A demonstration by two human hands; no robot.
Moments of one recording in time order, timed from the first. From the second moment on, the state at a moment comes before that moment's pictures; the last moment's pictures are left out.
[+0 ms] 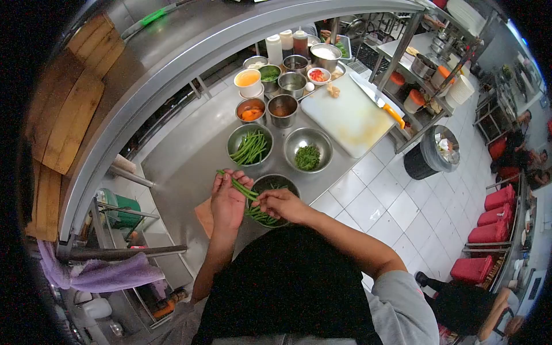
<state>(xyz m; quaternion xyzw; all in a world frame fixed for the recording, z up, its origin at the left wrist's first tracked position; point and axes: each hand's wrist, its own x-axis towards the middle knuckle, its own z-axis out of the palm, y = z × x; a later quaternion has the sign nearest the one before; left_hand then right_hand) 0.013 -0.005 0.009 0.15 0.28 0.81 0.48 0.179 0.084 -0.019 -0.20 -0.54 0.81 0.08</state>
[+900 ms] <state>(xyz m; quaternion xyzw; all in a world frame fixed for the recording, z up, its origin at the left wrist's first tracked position) -0.025 -0.059 -0.019 0.06 0.42 0.78 0.47 0.133 0.087 -0.070 -0.11 -0.86 0.48 0.15</state>
